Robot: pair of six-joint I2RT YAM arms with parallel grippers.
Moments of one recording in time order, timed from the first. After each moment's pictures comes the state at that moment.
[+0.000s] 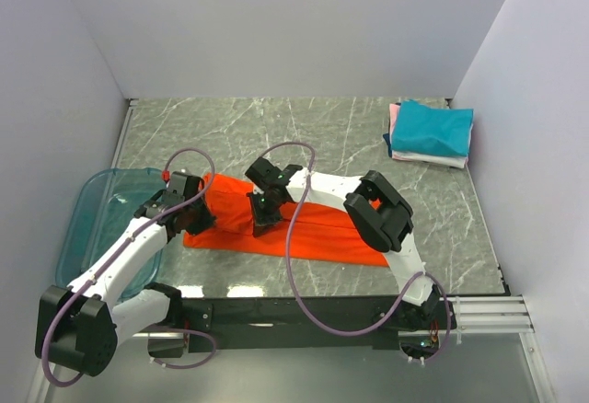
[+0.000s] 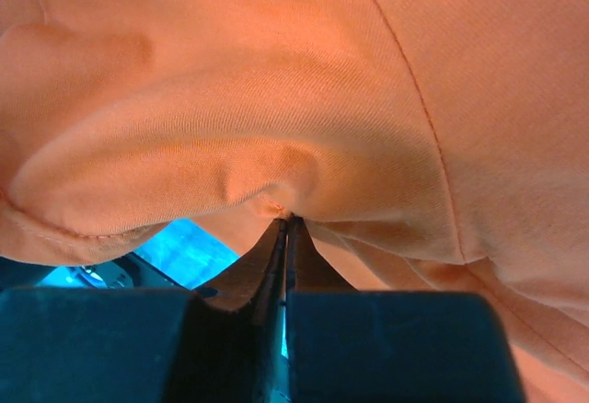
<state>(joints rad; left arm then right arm) -0.29 1.04 0.66 -0.60 -0.04 -0.80 0.90 2.15 1.57 -0.59 -0.31 0.67</state>
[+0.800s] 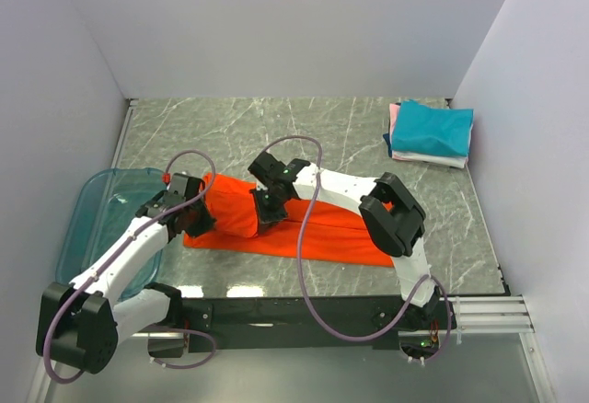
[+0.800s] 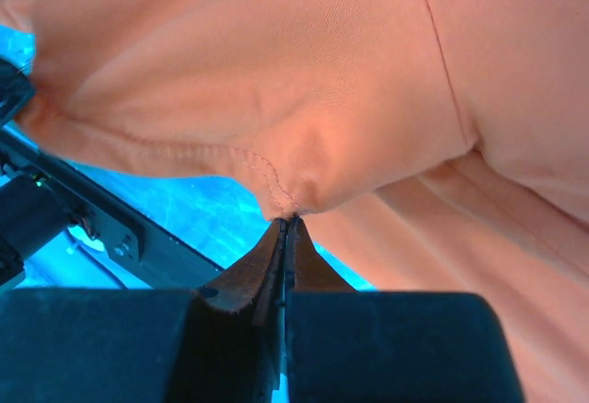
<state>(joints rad) -0.29 1.05 0.64 -0.61 -0.04 -0.80 0.90 2.05 1.56 -0.68 -0.29 0.64</state>
